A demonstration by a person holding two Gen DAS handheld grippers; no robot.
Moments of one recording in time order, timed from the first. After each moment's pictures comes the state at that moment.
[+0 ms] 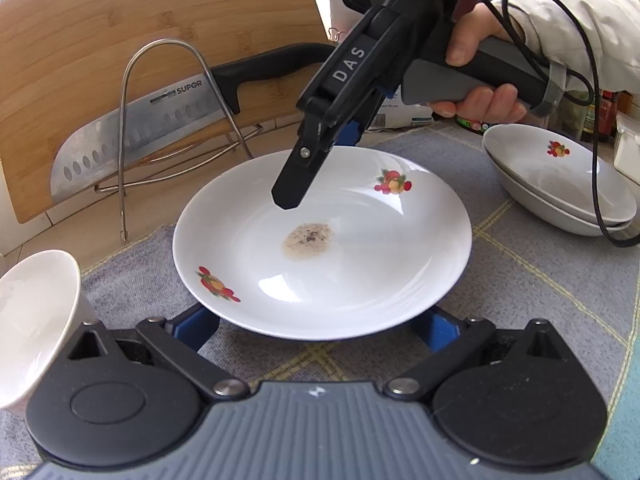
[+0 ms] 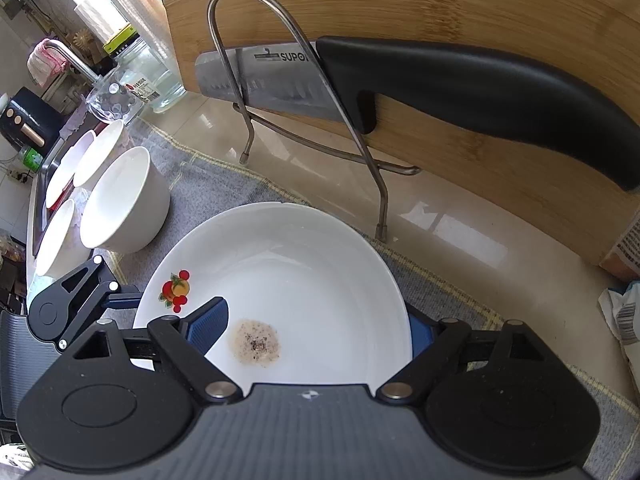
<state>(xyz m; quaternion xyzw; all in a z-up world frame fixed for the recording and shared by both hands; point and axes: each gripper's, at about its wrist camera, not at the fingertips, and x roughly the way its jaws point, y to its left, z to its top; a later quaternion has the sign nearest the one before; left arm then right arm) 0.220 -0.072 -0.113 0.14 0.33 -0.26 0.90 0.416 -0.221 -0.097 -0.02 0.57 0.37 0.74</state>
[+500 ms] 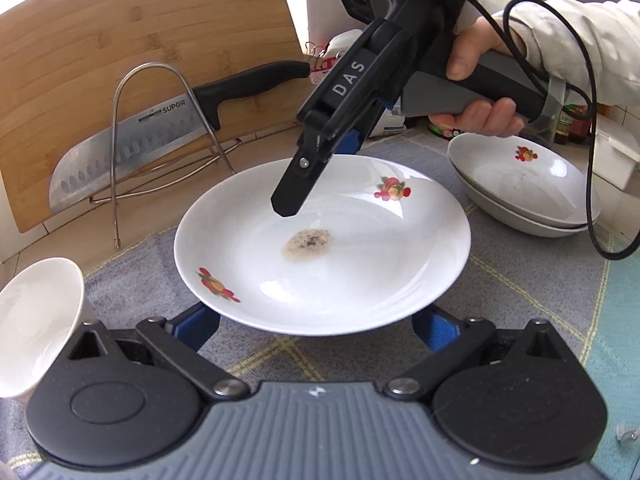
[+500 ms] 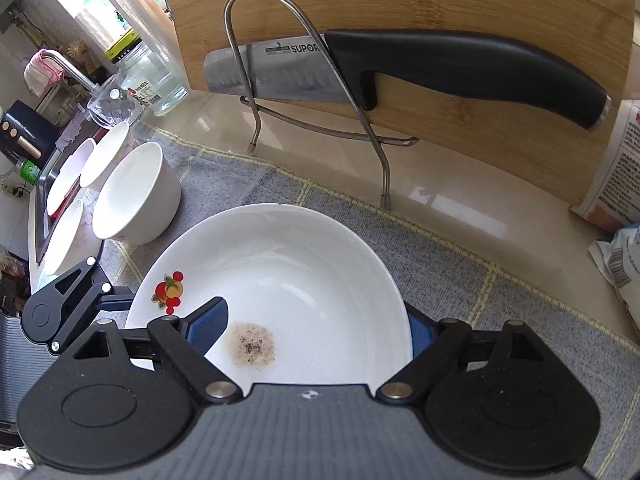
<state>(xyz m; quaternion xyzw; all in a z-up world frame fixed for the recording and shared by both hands) 0.196 -0.075 -0.092 0.14 0.33 -0.28 0.89 0.387 -0.233 -0.082 0.00 0.57 0.35 0.75</state>
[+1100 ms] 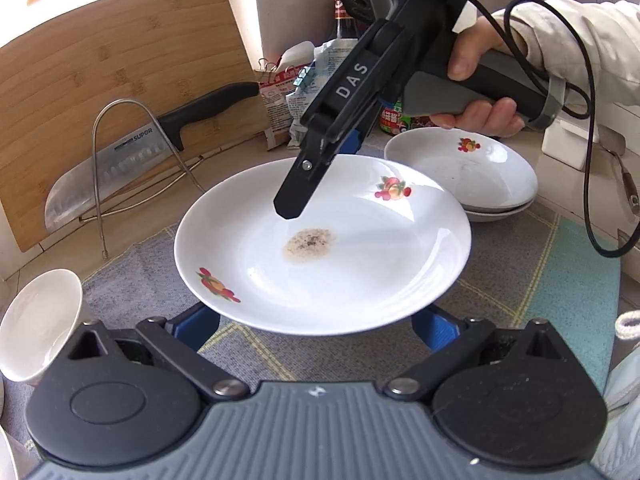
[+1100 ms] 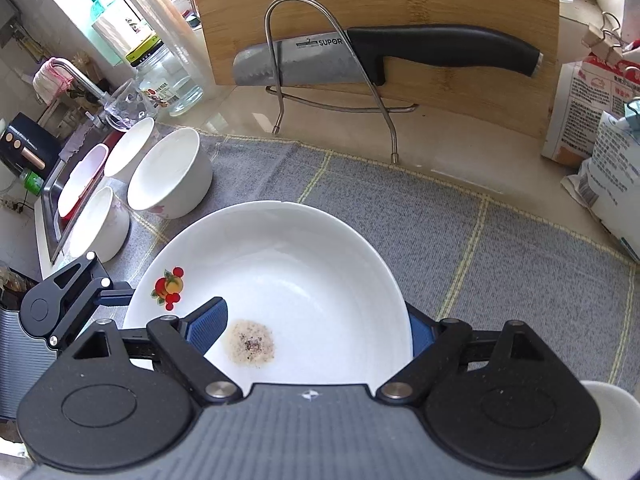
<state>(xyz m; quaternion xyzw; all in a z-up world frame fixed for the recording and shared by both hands) 0.149 -0.090 -0.064 0.17 0.33 -0.31 0.88 0.325 -0.254 -0.054 0.03 0.56 0.33 0.76</state>
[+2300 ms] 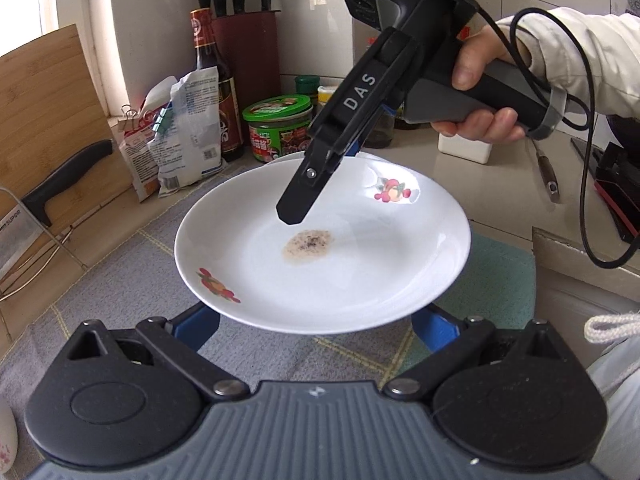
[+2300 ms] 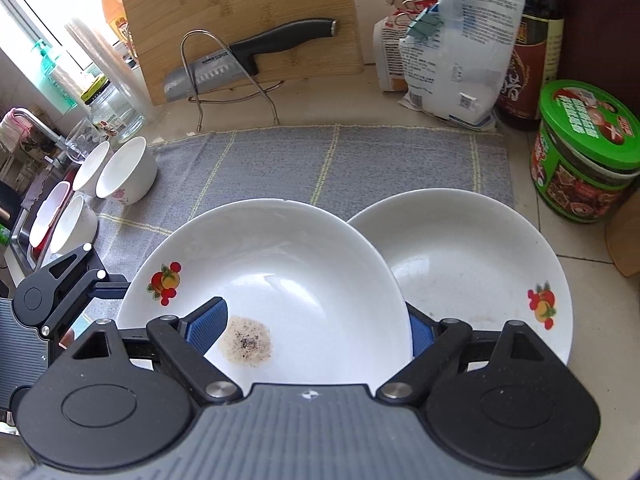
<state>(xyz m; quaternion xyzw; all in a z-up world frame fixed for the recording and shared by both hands) 0.127 -0.170 -0.059 0.19 0.31 -0.43 0.82 0.238 -0.369 -0.030 0.07 0.55 0.21 0.80</state>
